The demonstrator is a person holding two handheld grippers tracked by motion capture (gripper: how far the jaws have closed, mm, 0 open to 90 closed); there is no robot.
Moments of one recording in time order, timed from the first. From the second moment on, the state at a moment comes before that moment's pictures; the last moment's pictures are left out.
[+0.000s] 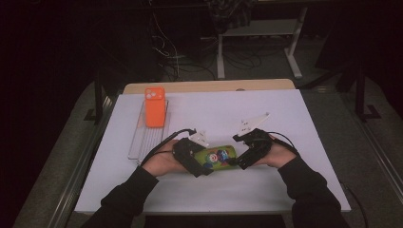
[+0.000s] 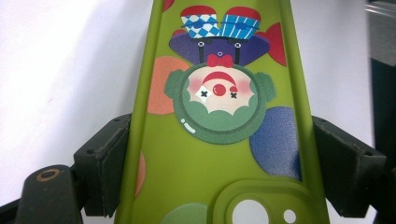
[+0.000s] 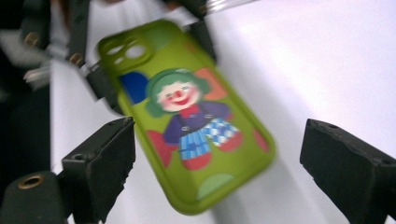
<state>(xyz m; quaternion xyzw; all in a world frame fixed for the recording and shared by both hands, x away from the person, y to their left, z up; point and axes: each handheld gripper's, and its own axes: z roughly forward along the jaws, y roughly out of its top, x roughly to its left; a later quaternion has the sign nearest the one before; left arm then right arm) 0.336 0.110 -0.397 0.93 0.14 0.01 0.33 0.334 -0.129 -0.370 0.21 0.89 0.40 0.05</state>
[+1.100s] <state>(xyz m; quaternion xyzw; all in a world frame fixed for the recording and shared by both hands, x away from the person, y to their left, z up) 0.347 0.122 -0.393 0.92 0.23 0.05 0.33 0.306 -0.131 -0.422 0.37 0.83 0.41 0.12</state>
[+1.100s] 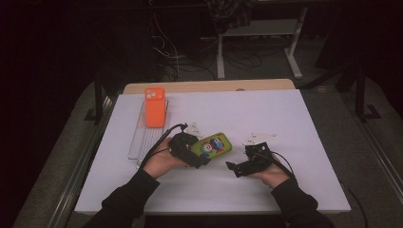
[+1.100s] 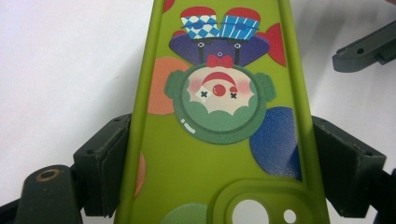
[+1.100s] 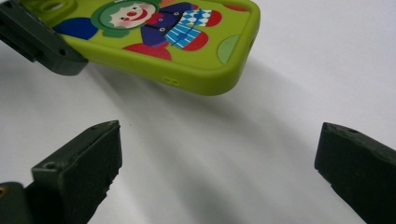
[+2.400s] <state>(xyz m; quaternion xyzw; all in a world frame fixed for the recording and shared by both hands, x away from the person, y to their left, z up) 0.349 0.123 -0.397 0.91 0.24 0.03 0.33 0.279 -0.102 -0.425 0.10 0.86 0.26 0.43</state>
